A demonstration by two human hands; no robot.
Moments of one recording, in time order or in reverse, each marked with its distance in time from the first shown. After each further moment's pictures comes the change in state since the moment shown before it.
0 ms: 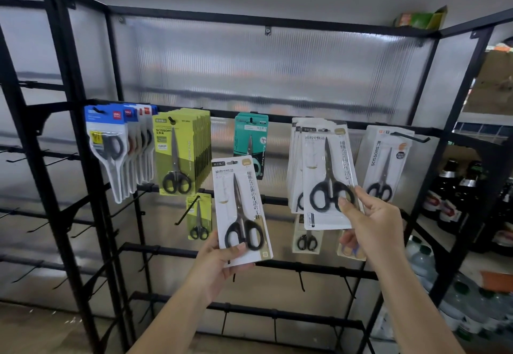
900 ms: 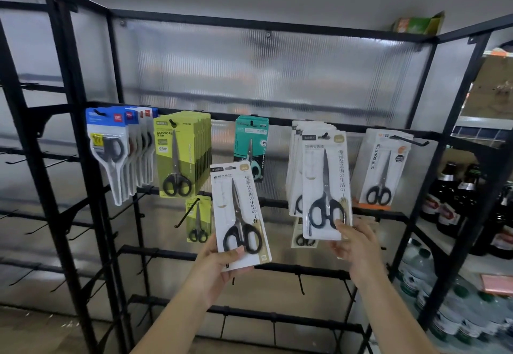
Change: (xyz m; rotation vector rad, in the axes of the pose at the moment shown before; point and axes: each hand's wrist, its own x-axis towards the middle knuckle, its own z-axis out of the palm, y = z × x) left_hand 0.000 -0.002 -0.006 -0.028 -0.022 0.001; right_hand 0.003 0.048 0.017 0.453 0.002 0.338
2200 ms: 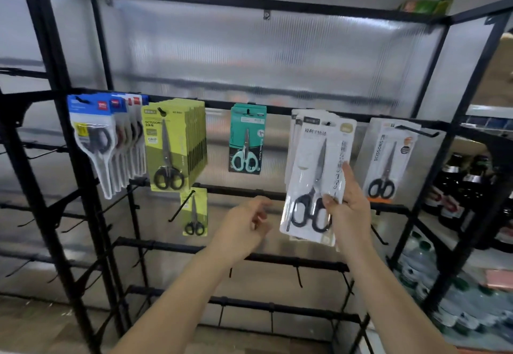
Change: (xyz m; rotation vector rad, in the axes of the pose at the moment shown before) left_hand 0.037 0.029 0.056 1.242 -0.015 0.443; right_hand 0.007 -0.023 0.041 -0.275 -0.083 -0.408
